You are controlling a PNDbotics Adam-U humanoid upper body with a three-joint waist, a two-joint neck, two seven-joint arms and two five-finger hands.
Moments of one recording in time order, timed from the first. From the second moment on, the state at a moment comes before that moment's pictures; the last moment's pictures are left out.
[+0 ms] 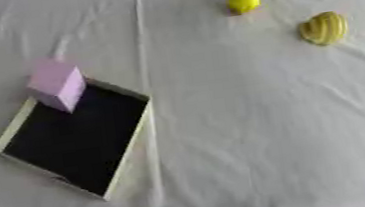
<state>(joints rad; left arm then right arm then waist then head) -0.26 0.46 0.14 -1.98 -0.11 -0.29 0.45 -1.01 -0.84 0.26 -1.26 0.53 -0.07 0.61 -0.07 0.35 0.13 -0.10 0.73</state>
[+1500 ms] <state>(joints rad) -0.27 0.46 0.14 -1.98 -0.11 -0.29 0.44 -1.06 -0.75 0.28 -1.16 0.64 -0.09 0.58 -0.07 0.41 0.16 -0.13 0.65</state>
